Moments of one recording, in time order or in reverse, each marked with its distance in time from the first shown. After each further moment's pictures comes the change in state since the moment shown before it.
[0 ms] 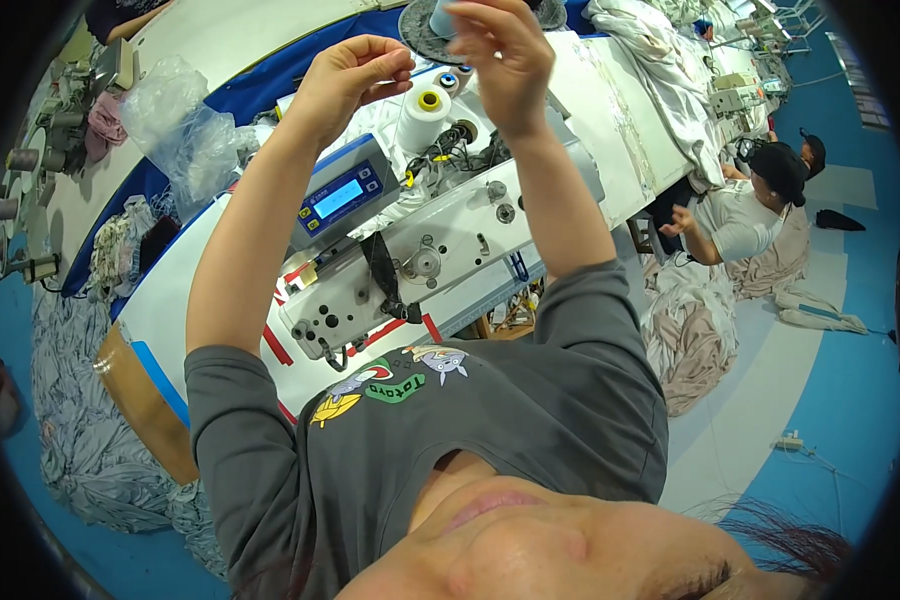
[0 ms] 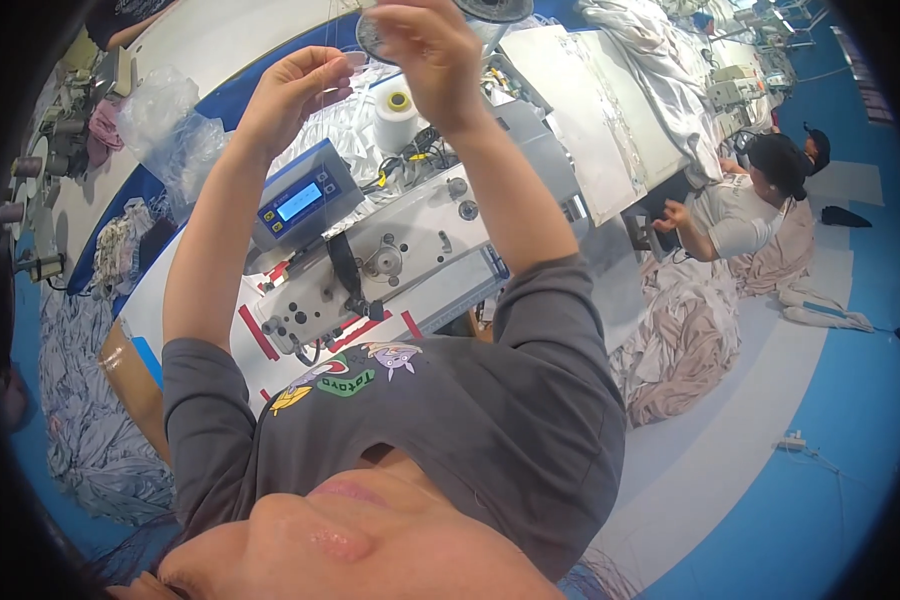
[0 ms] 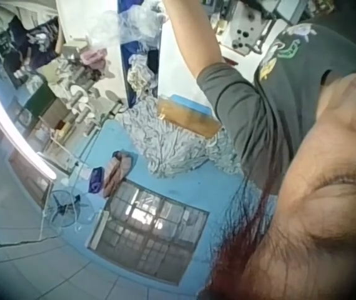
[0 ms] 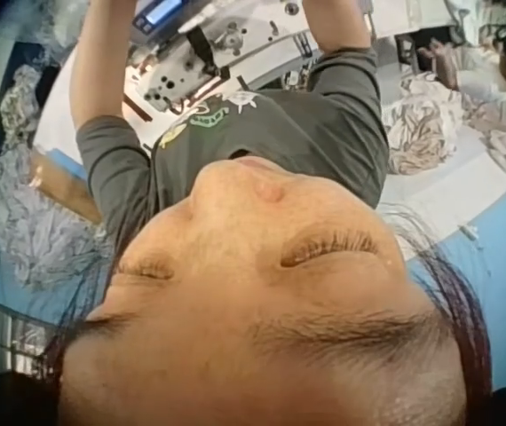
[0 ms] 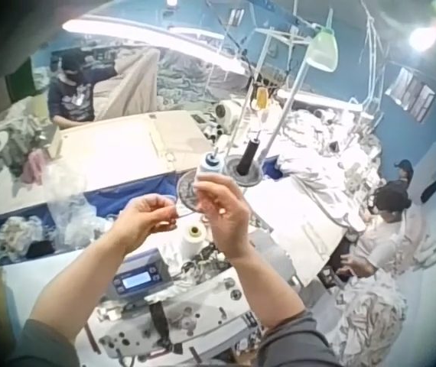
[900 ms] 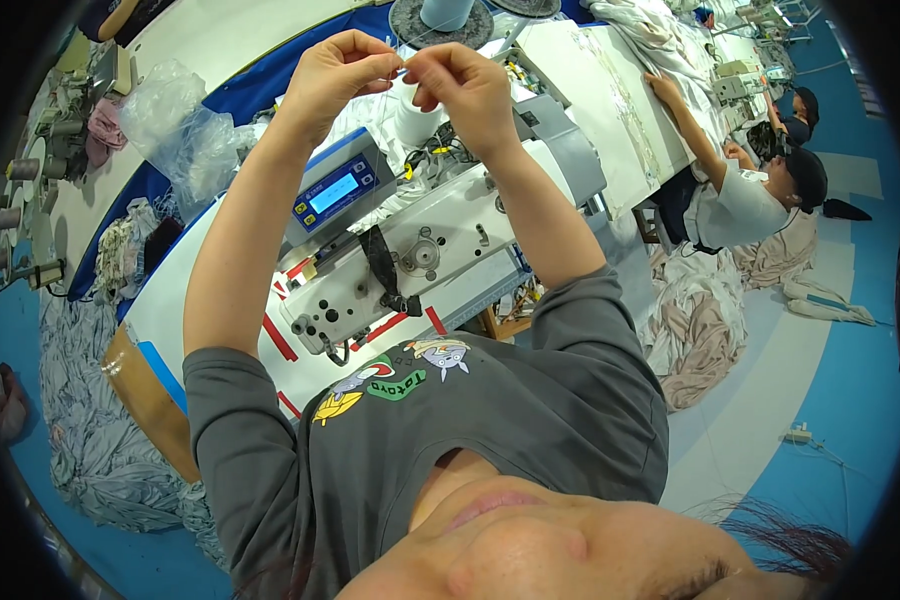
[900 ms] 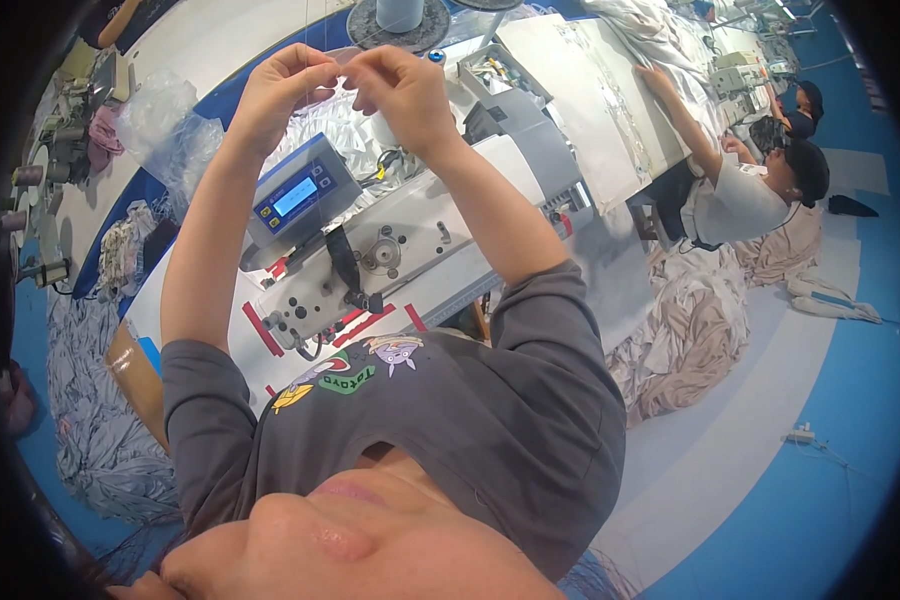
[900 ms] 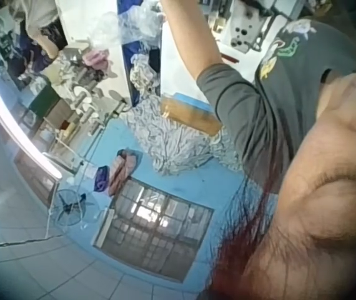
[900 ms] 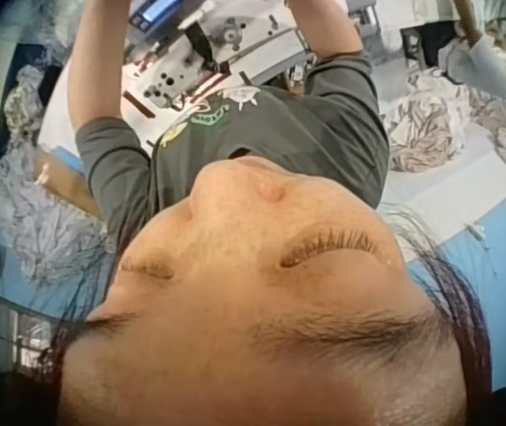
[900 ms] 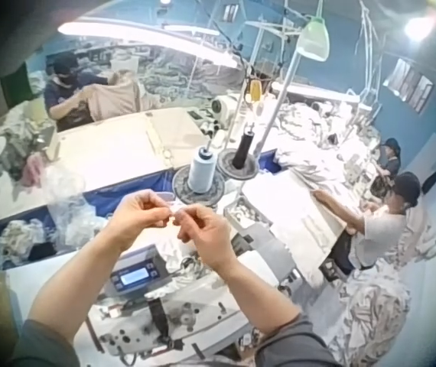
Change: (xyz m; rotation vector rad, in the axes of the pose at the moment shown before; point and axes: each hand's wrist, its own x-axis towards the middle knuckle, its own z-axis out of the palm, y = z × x) left_hand -0.003 0.007 0.004 0.202 0.054 -0.002; right_hand -0.048 -0.007 -0.003 0.184 -0.157 0.552
